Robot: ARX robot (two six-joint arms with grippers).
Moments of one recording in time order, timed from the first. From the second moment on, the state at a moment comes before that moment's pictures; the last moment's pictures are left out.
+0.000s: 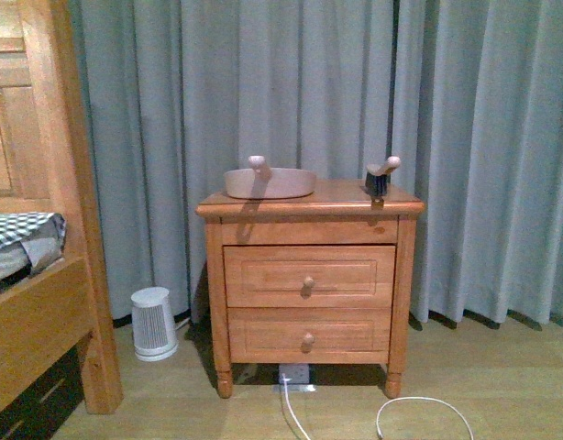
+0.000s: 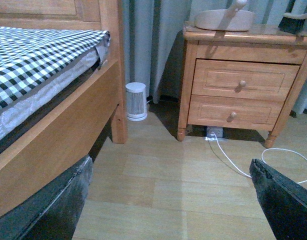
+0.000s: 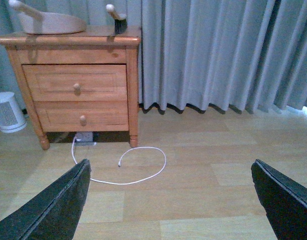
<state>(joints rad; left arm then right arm) 0.00 0.00 0.01 0.00 0.00 0.00 0.00 0.00 0.02 0.00 0.00 -0.01</state>
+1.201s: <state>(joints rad) 0.00 0.00 0.01 0.00 0.00 0.00 0.00 0.00 0.02 0.00 0.00 -0.01</state>
